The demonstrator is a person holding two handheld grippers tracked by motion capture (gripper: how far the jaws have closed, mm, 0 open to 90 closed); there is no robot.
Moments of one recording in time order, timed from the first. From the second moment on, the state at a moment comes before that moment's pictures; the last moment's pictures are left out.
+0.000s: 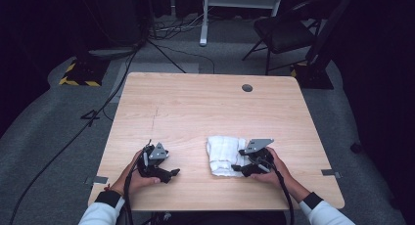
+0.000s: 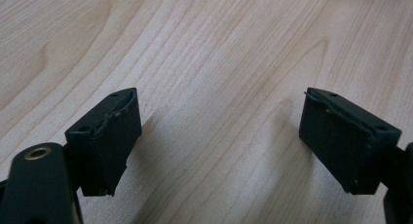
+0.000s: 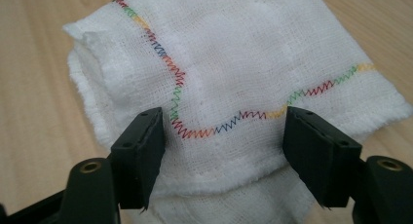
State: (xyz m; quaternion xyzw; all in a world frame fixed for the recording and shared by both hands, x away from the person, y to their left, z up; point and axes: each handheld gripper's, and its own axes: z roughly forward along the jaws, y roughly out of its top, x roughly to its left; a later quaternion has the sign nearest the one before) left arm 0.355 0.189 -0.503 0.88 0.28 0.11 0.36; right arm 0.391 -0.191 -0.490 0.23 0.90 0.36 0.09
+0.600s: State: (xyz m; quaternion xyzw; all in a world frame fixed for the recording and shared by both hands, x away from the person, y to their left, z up) left arm 0.355 0.187 -0.504 0.88 0.29 0.10 0.36; right arm 0.482 -0.172 -0.490 0.27 0.89 0.35 0.10
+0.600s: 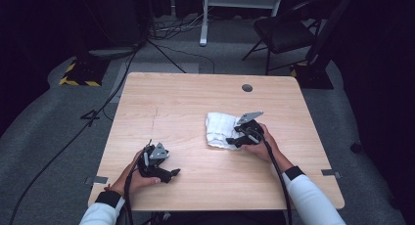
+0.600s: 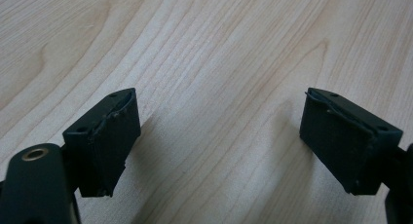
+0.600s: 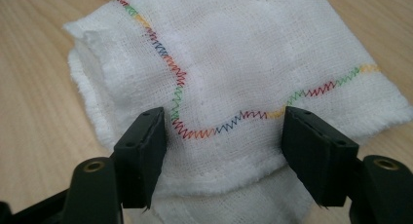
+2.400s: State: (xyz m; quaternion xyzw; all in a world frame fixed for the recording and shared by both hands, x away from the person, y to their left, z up) left arm 0.355 0.186 -0.504 0.88 0.29 0.11 0.36; right arm 0.431 -0.195 -0.455 0.23 0.92 0.28 0.15
